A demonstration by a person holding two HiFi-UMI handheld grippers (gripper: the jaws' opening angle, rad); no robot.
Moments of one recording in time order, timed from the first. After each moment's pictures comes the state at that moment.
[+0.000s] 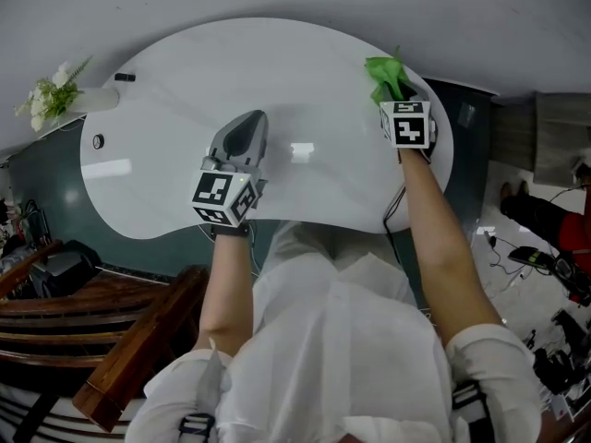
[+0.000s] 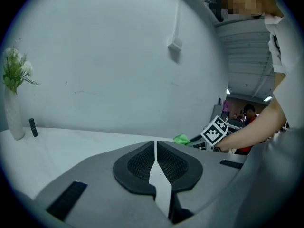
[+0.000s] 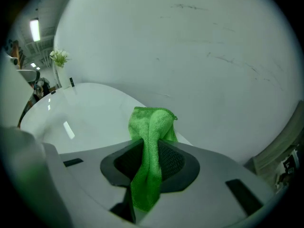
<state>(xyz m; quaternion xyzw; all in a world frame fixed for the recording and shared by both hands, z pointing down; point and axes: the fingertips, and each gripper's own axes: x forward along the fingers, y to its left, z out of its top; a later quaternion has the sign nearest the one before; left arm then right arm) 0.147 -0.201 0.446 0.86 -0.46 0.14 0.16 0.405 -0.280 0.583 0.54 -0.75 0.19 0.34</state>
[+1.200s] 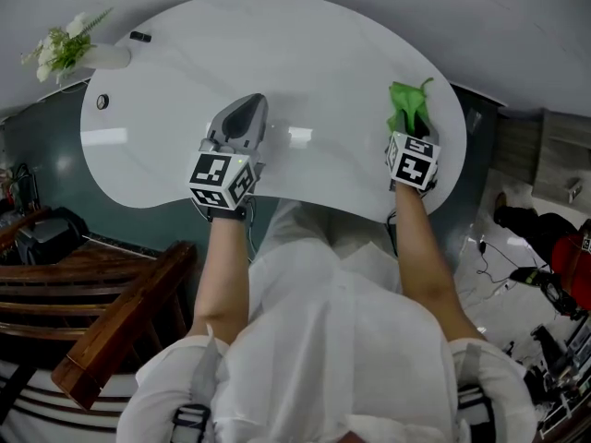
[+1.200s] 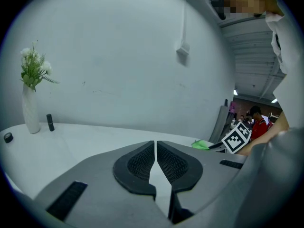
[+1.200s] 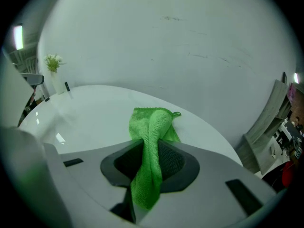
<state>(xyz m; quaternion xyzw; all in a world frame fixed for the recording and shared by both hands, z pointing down) 0.096 -0.181 0.454 0.84 -0.50 0.13 0.17 0.394 -0.190 0.589 0.61 -0.69 0.24 0.31</state>
